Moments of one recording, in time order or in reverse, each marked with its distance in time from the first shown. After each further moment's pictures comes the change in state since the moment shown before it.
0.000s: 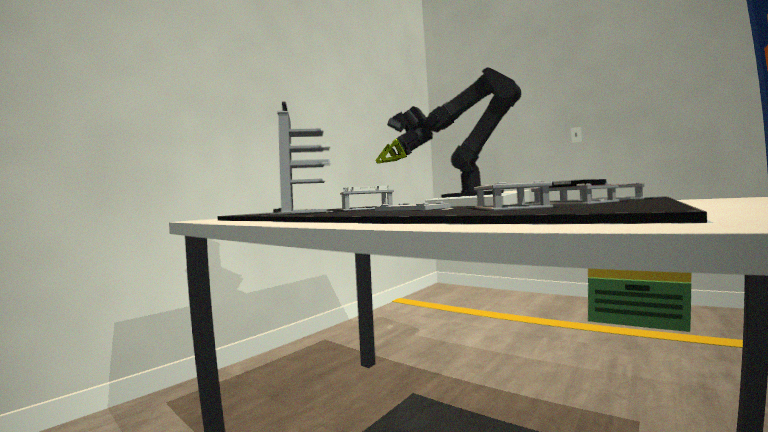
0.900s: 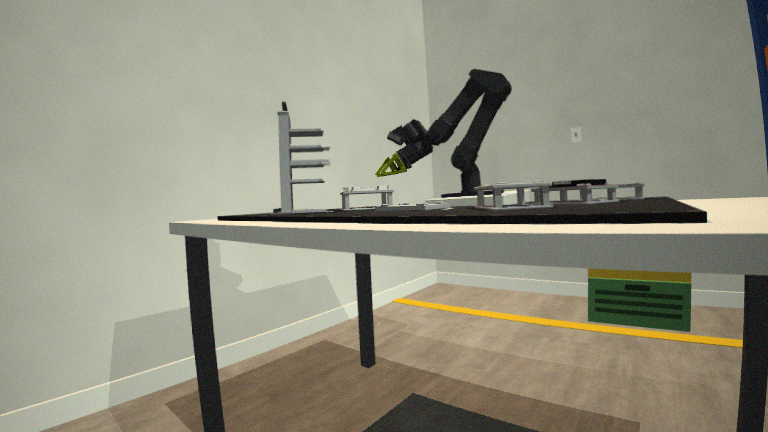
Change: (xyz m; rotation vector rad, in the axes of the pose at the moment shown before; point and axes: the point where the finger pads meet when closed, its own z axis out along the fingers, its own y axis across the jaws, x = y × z) arm 0.041 0.002 0.025 -0.002 0.003 0.003
